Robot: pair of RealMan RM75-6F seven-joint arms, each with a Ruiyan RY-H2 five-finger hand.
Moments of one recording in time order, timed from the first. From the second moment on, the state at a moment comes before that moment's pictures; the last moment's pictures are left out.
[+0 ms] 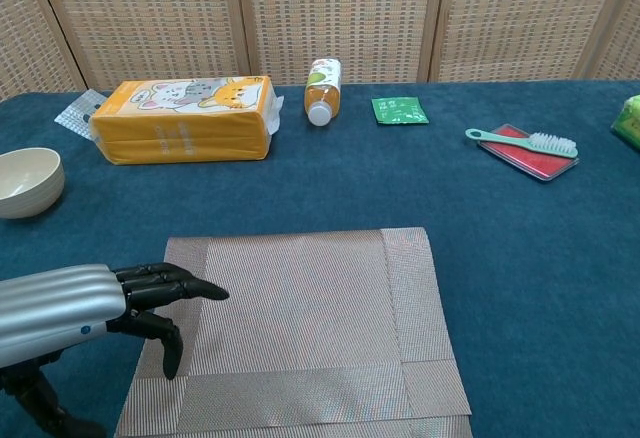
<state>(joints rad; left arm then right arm) -0.56 -1.53 0.25 -1.23 1.95 1.17 -0.24 0.11 -1.15 0.10 -1.55 -1.38 1.42 -0.20</state>
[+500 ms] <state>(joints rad) -0.58 -1.56 0.25 -1.21 1.94 1.16 -0.22 0.12 -1.15 0.10 -1.54 -1.38 1.41 -0.19</state>
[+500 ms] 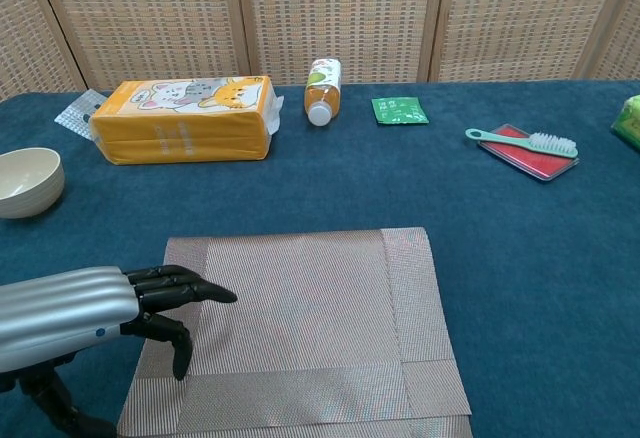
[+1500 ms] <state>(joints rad) -0.62 -1.60 0.26 -1.21 1.91 1.12 -0.19 0.12 -1.15 0.10 -1.54 -1.37 1.41 -0.19</state>
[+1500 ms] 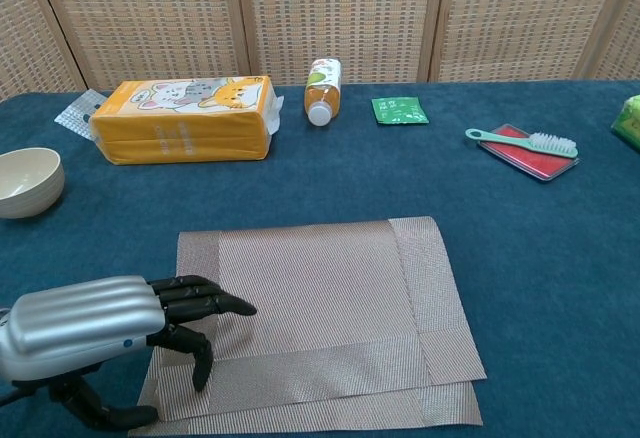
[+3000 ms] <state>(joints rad) -0.63 -1.63 0.24 -1.19 1.86 1.12 -0.17 0.12 -1.14 0.10 -1.54 -1.37 1.40 -0.18</state>
